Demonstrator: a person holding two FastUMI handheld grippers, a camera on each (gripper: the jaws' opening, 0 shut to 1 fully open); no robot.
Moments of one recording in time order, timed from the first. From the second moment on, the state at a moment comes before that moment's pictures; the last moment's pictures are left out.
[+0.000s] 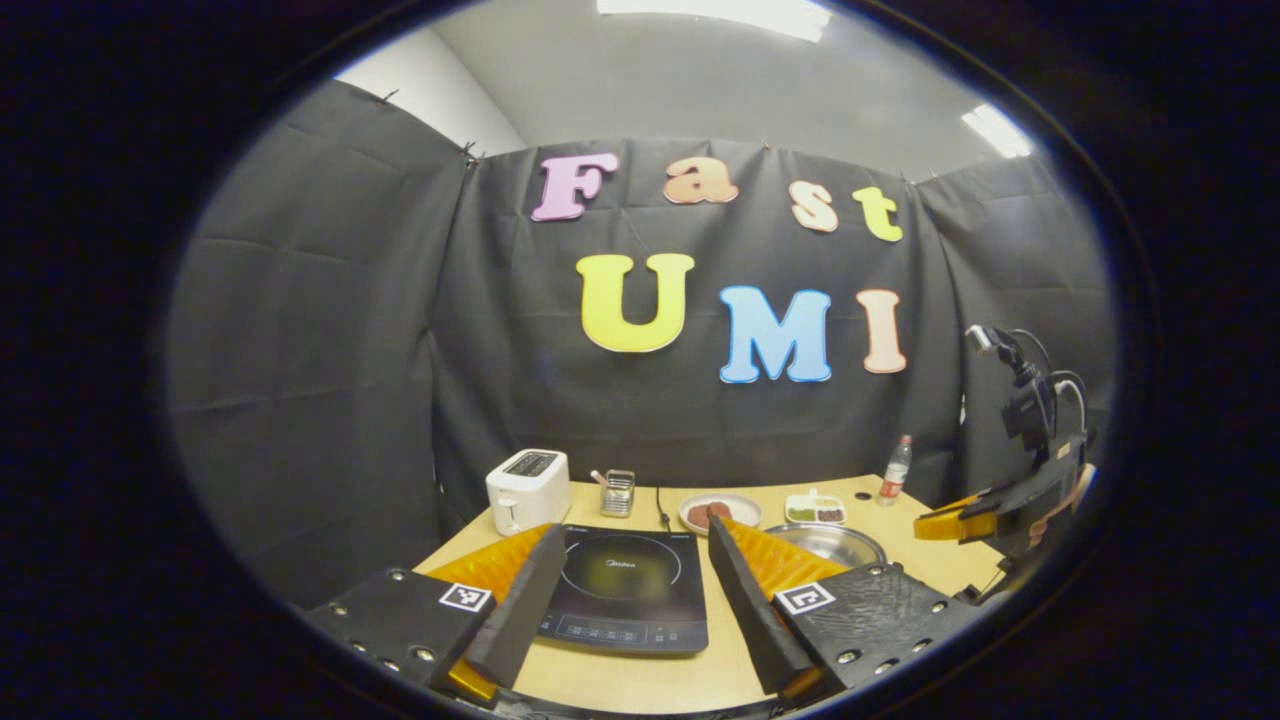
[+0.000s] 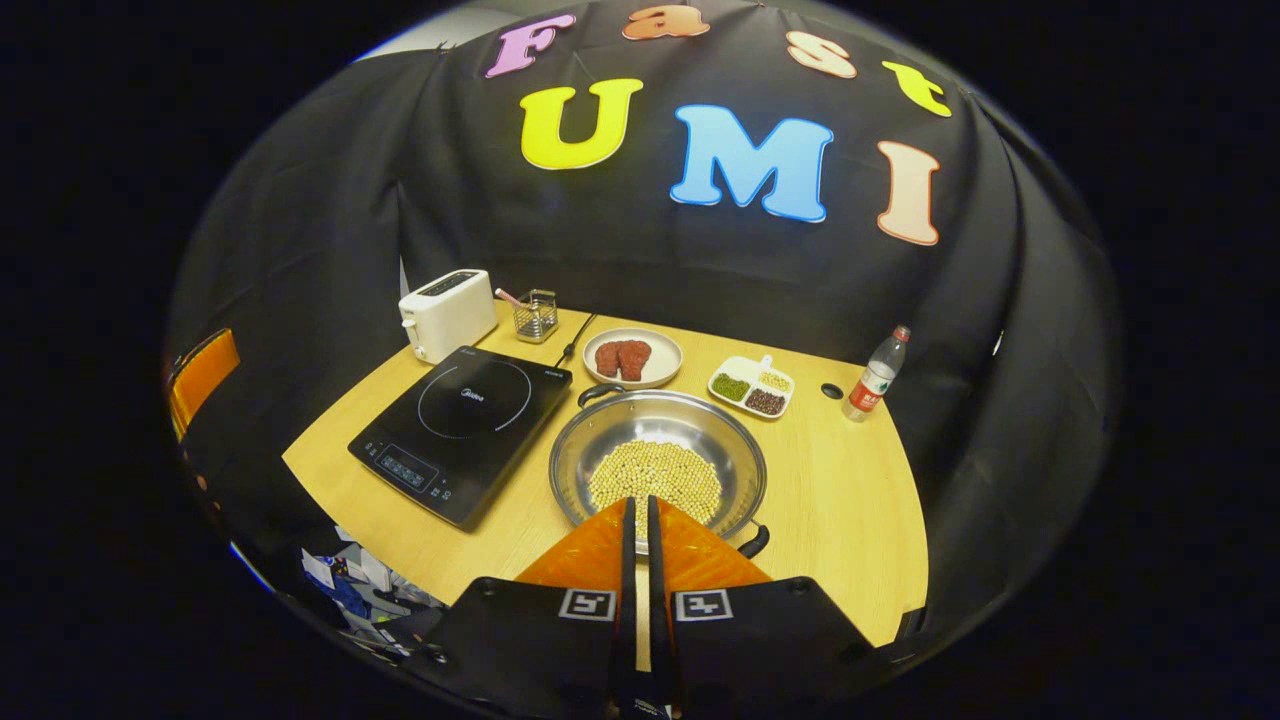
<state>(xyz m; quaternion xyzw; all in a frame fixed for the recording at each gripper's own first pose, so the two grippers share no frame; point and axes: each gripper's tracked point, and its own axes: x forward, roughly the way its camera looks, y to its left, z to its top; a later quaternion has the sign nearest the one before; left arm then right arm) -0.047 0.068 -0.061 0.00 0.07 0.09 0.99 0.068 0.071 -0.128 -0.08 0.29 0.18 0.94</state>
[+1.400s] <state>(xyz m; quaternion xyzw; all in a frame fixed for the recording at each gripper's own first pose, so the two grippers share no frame) 0.041 -0.010 -0.108 -0.02 0.18 0.15 0.97 0.120 0.013 -0.316 -0.10 0.51 0.25 0.82</state>
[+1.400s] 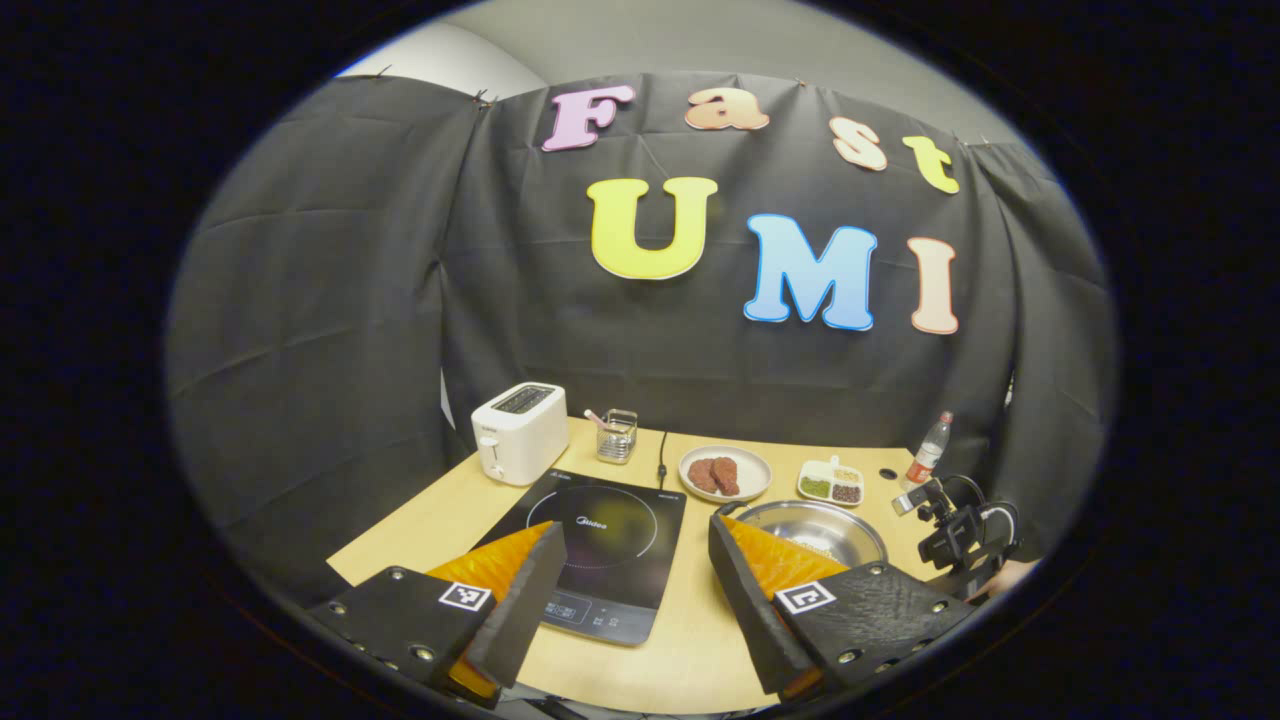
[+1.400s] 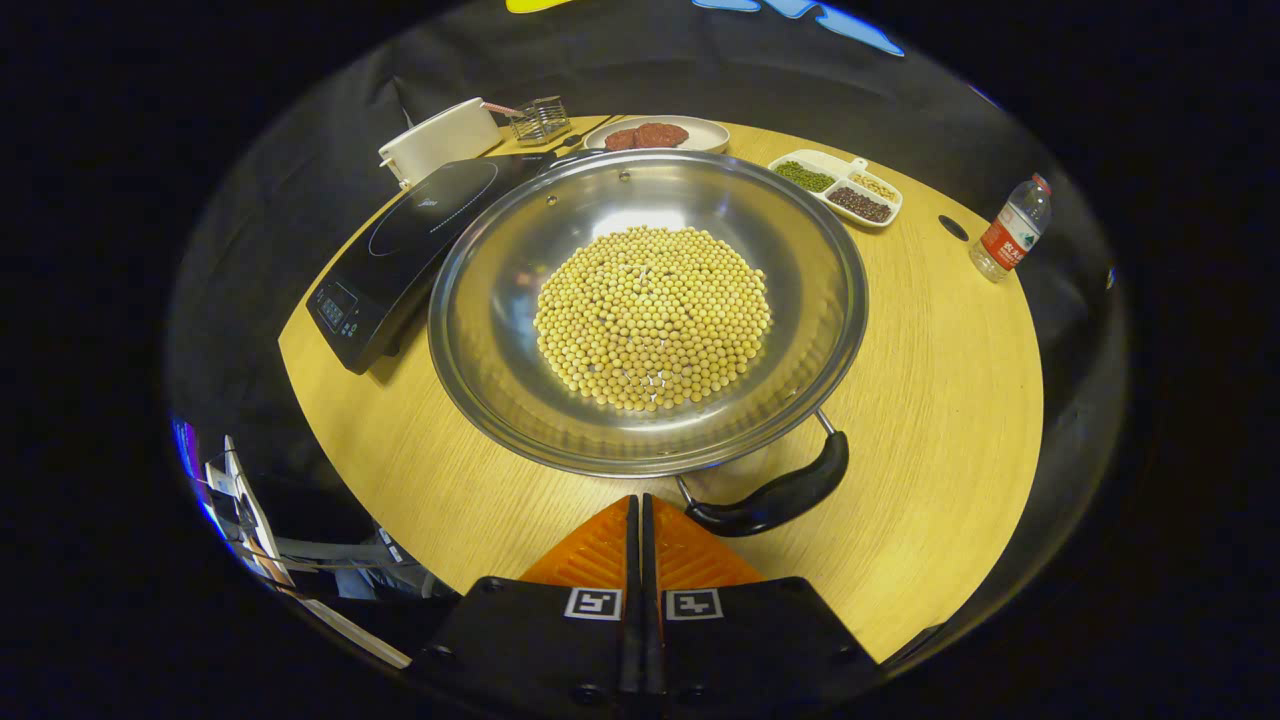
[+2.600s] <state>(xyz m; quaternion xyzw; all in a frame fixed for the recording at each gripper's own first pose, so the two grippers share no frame) 0.087 -0.089 -0.140 0.00 0.21 0.13 0.97 0.210 -0.078 -0.310 -0.07 0.48 0.18 0.85</state>
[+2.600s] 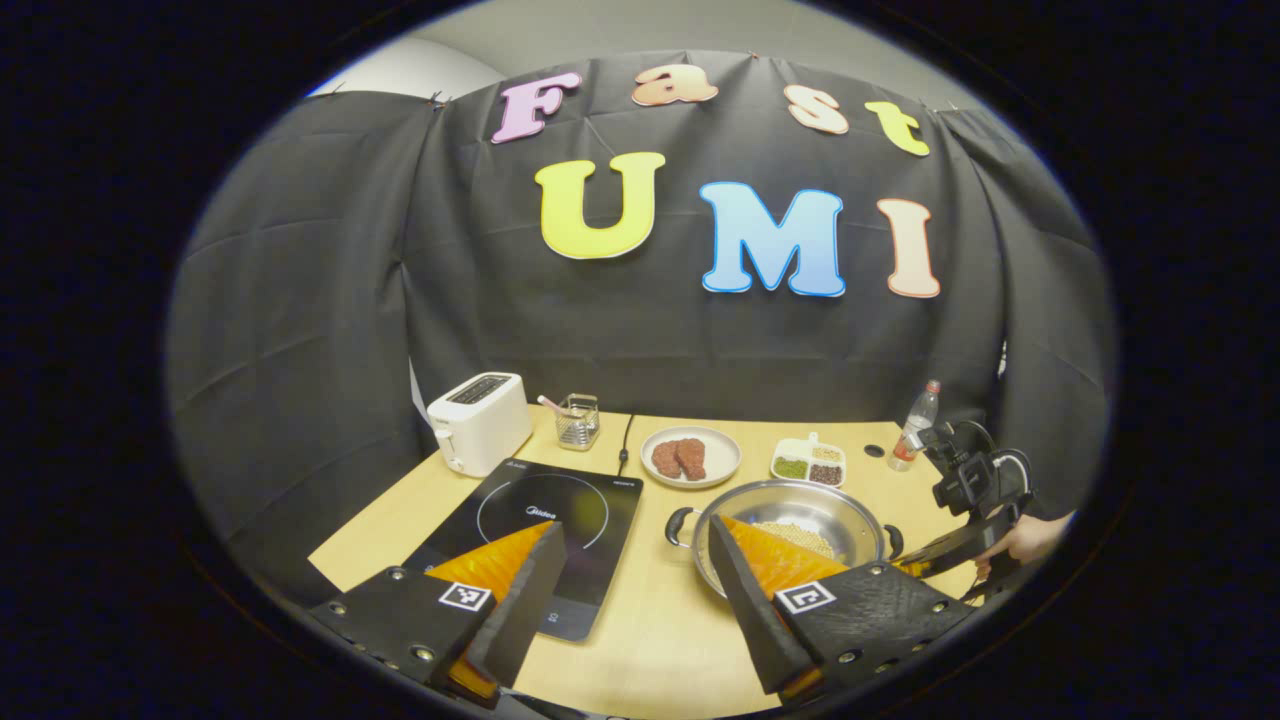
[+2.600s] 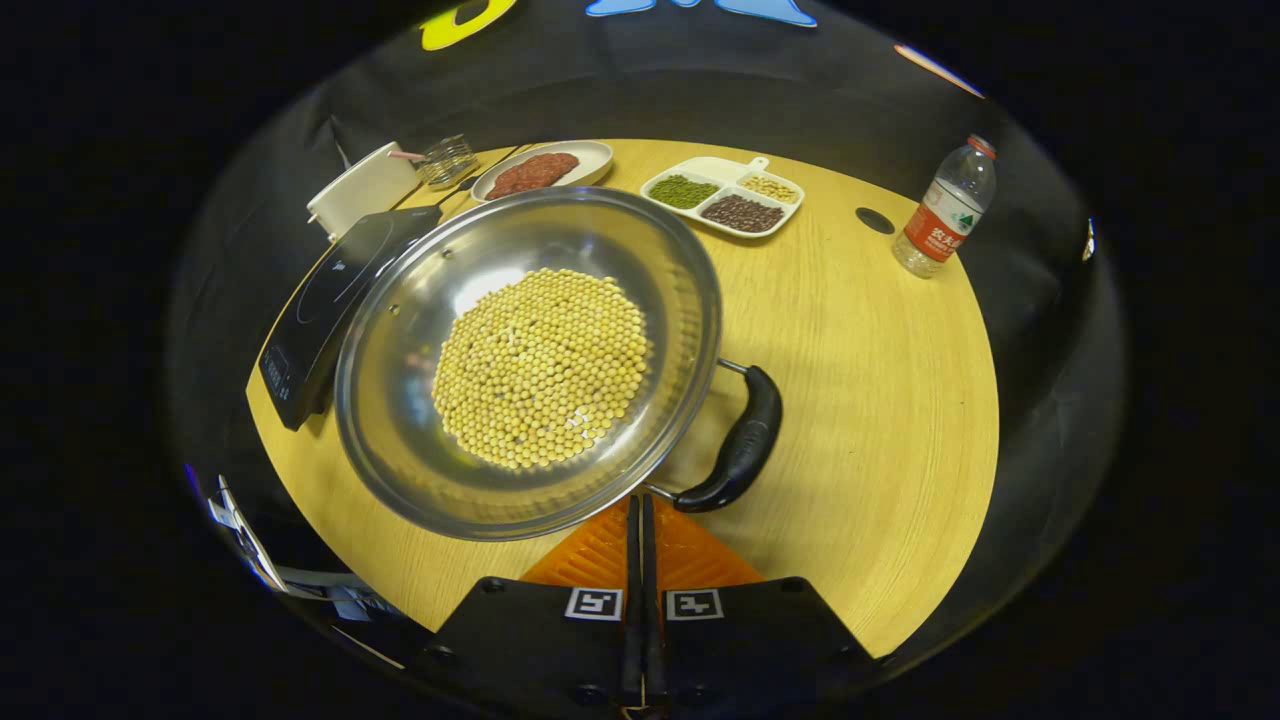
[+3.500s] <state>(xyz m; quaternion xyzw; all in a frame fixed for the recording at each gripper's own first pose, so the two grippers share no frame) 0.127 -0.098 -0.181 -0.05 0.25 0.14 0.96 0.228 -0.113 -0.295 0.03 0.47 0.15 0.87</state>
